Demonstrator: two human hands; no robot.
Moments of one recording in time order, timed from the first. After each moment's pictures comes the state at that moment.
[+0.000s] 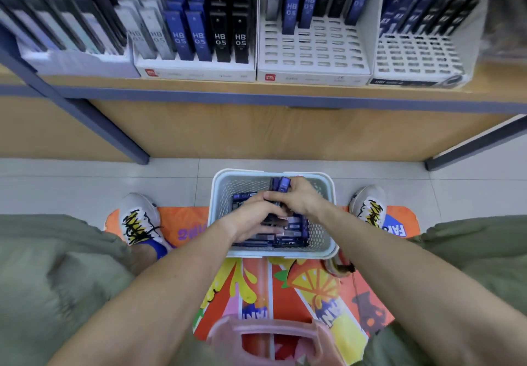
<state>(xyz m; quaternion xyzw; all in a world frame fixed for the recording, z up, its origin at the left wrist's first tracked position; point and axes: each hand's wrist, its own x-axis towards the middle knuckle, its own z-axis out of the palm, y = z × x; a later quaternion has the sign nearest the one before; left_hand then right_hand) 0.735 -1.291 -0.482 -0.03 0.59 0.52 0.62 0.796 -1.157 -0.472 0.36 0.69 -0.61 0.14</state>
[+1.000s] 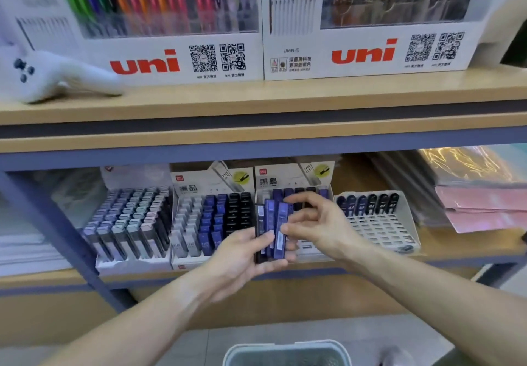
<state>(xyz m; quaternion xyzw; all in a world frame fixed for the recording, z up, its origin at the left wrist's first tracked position) 0.627 -1.250 -0.206 0.19 0.53 0.67 0.49 0.725 -1.081 -0.190 0.18 0.76 -0.61 -0.14</state>
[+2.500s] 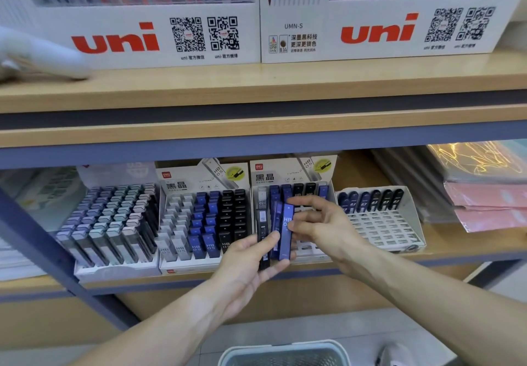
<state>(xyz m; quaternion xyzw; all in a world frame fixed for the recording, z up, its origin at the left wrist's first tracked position) 0.629 -1.224 -0.230 0.02 0.51 0.72 0.47 0.708 -1.067 -0.217 0.25 0.67 -0.69 -0.14</state>
